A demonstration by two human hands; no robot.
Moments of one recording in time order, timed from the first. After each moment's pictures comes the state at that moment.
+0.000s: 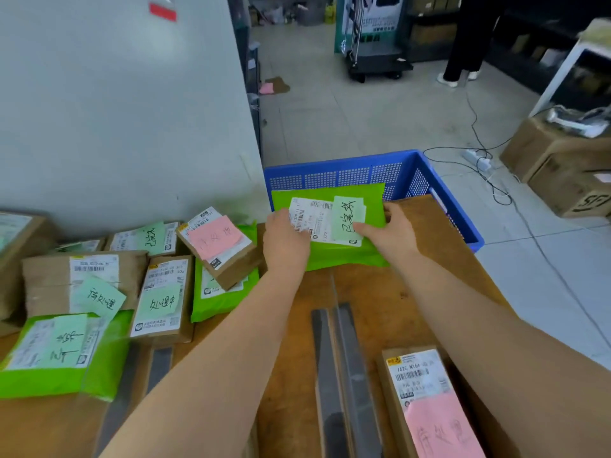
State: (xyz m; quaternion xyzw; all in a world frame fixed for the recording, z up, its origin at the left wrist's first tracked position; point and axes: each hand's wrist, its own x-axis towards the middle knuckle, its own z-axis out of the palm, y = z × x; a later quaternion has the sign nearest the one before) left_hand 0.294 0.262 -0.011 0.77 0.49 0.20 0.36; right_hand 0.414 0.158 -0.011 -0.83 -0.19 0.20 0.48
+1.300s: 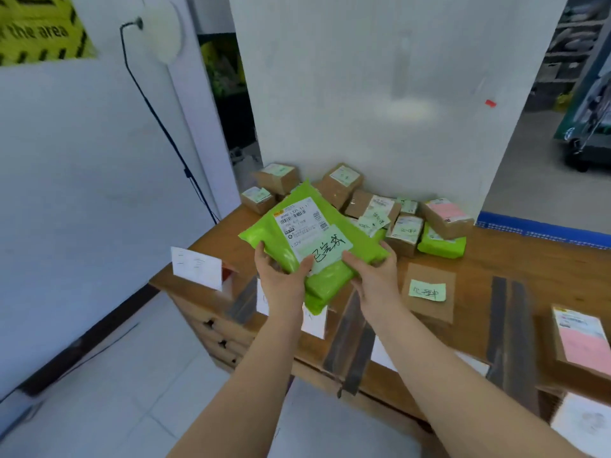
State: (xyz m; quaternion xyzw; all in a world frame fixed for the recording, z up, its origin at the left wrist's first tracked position) left_hand -0.234 0.027 0.108 0.35 0.52 0.63 0.46; right_hand -0.112 0.028 0.097 -0.43 -0.19 0.55 0.69
